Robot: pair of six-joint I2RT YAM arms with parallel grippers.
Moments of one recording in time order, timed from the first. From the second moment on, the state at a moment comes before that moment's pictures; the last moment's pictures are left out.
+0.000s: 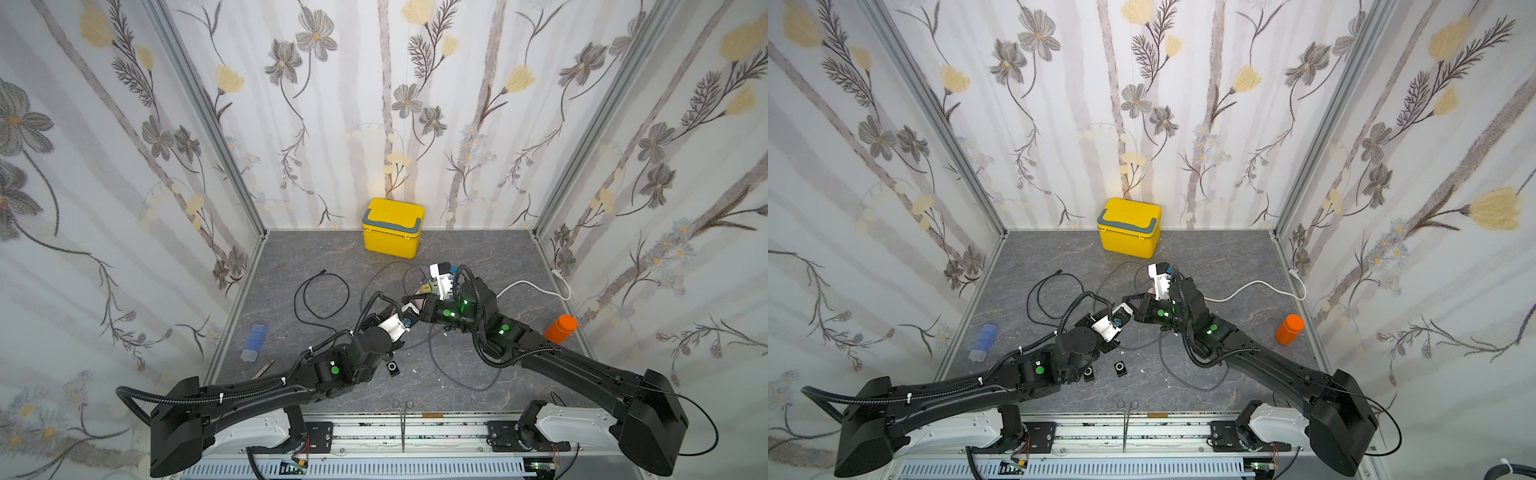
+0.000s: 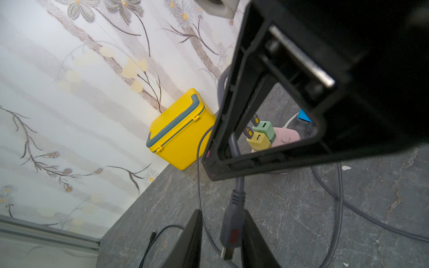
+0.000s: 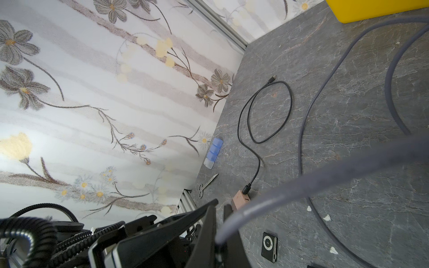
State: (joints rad) left arm -1.14 1.09 0.66 0.12 -0.68 0.38; right arm 0.80 1.21 0.81 0.16 -0.30 0.91
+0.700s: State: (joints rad) left arm -1.01 1.01 0.84 -0.25 -0.34 0.17; right arm 0.80 1.13 0.68 0.30 -0.41 0.87
